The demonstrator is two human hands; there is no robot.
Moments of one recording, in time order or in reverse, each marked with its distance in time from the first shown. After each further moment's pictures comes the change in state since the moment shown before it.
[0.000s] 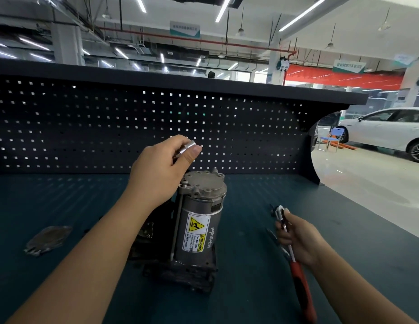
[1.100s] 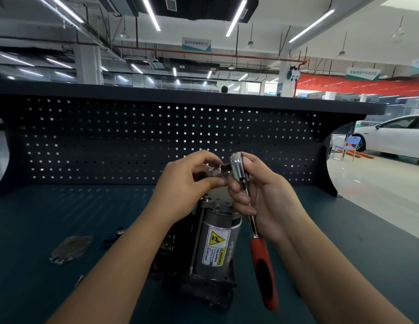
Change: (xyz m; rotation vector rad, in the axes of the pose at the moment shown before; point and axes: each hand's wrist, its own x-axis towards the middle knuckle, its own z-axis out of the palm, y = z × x) left_hand 0.000 0.000 -0.003 -0.257 -0.089 0.021; right_hand -0.082 -0.052 0.173 -0.019 -0.520 -0.263
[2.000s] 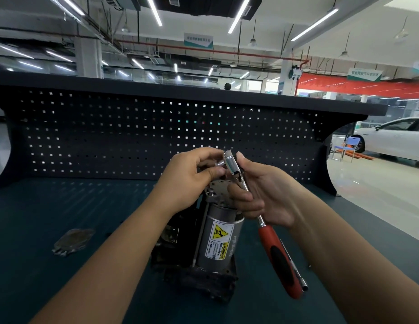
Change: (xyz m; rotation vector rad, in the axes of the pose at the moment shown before) left_hand 0.003 0.002 -0.005 -0.063 -0.057 0.039; right_hand 0.009 -0.016 0.001 -0.182 -0.242 0.433
